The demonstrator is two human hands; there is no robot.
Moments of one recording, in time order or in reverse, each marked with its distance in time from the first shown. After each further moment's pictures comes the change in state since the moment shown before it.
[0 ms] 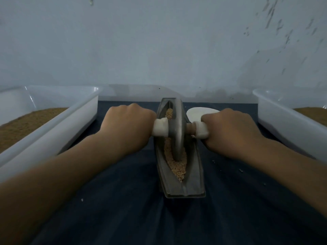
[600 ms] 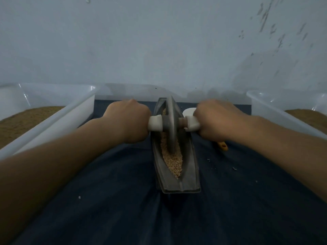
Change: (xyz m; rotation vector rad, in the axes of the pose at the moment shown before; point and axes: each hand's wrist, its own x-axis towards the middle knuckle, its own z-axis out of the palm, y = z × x) left_hand 0.024 -0.012 0.005 -0.173 -0.271 -0.046; right_hand 0.045 0.005 -0.015 0.053 -0.415 -0.085
